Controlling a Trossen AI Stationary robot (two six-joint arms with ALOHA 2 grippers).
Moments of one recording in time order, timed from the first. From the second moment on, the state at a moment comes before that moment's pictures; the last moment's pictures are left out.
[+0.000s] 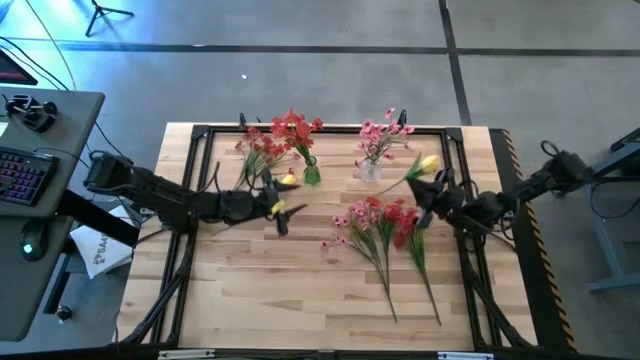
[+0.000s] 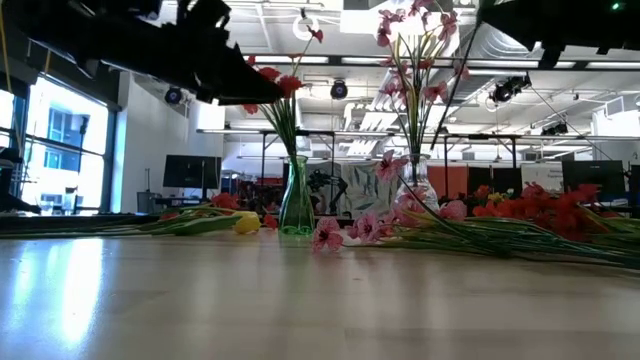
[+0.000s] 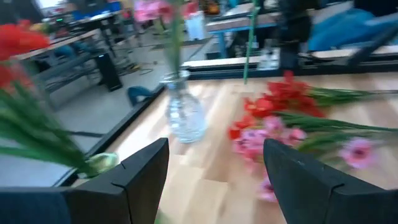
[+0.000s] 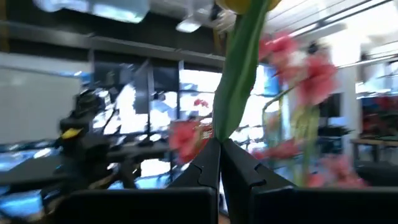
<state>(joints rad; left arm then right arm) -0.11 1.32 0.47 0.66 -0.50 0.11 0.37 0.86 0.09 1.38 0.82 -0.45</state>
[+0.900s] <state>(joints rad) -0.05 1.34 0.47 0.66 -0.51 0.01 0.07 0.89 0.35 0.94 0.63 -0.60</state>
